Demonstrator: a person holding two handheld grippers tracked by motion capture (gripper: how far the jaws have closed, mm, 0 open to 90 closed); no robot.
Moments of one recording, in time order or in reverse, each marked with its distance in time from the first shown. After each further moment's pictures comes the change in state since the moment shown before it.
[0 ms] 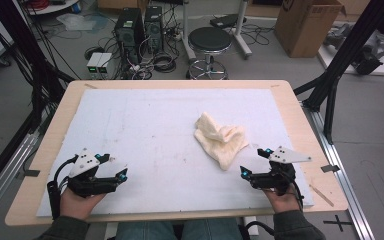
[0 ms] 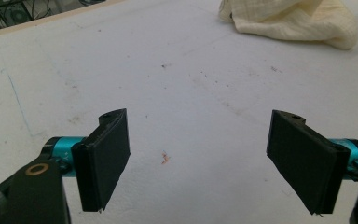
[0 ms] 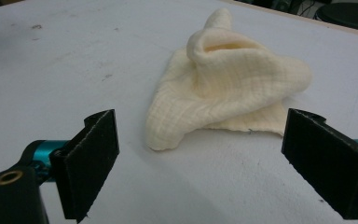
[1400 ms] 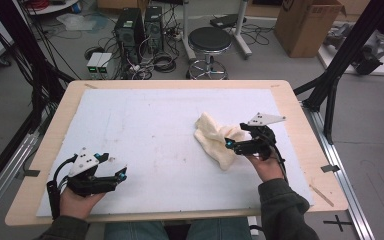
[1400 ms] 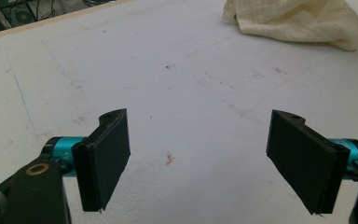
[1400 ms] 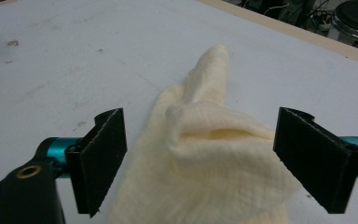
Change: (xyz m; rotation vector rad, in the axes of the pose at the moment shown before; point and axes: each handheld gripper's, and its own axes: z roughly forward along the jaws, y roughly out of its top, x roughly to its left) left arm 0.002 0.000 0.000 -0.001 0.009 0.000; right arm -0.025 0.071 0.067 0.084 0.040 -0.036
